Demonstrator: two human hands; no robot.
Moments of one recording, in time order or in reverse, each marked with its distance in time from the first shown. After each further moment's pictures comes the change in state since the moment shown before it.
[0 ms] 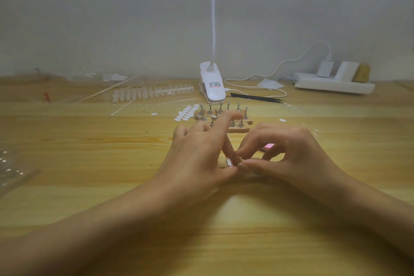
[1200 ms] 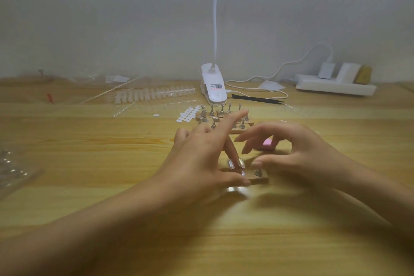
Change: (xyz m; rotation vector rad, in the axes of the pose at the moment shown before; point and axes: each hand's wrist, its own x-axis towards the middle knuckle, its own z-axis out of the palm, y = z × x) left_hand 0.000 -0.004 -0.003 -0.073 -0.083 -0.003; right_hand 0.008 0.014 -0.016 0.037 -0.151 0.126
